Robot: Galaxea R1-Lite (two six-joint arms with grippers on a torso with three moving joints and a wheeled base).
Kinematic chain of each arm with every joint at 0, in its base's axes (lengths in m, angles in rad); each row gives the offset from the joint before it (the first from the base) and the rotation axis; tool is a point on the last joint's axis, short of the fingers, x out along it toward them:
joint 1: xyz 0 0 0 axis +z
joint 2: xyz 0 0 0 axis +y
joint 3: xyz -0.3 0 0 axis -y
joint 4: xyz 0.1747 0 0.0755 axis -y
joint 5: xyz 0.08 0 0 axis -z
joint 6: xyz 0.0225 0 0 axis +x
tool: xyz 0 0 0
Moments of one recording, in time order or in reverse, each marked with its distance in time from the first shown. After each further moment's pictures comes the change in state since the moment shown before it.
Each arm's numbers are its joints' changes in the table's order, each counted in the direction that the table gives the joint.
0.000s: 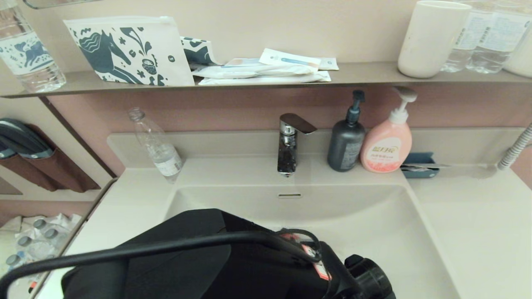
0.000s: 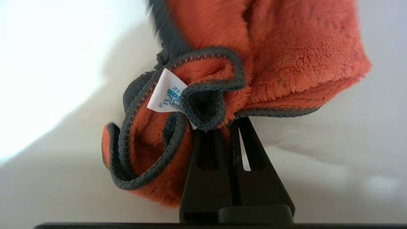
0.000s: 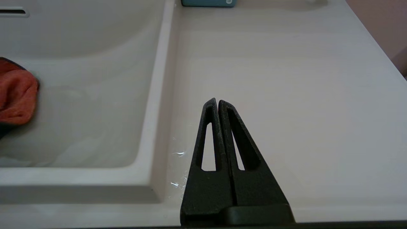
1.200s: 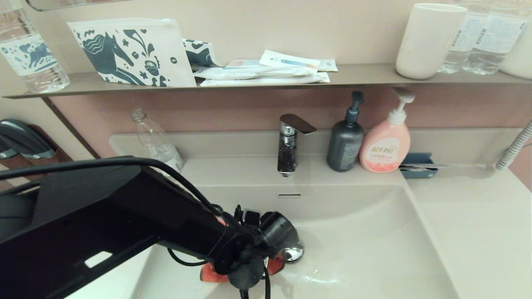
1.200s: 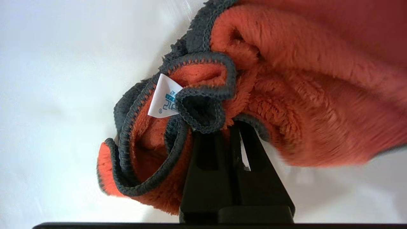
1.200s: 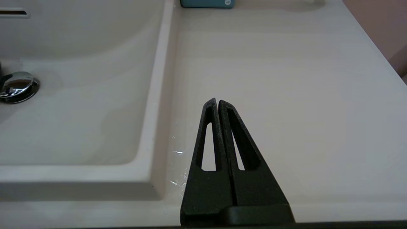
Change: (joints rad) left arm 0.363 -0.183 -0.455 0.447 -0.113 0.516; right arm 0.000 0.000 0.000 0.000 0.000 0.000
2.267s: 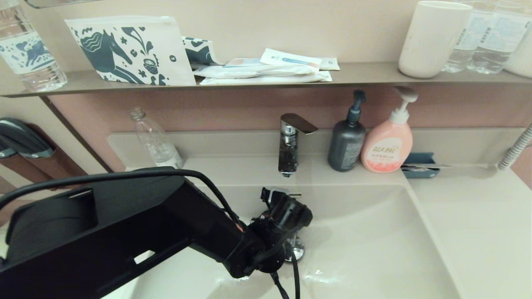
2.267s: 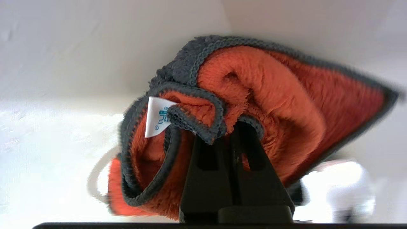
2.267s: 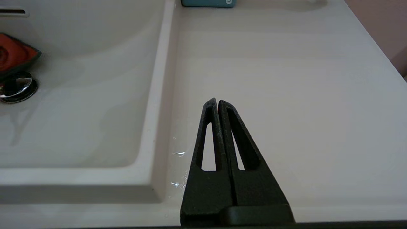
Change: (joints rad) left arm -0.038 0.074 0.054 0.558 -0.009 0.252; right arm 0.000 0.000 0.000 0.000 0.000 0.000
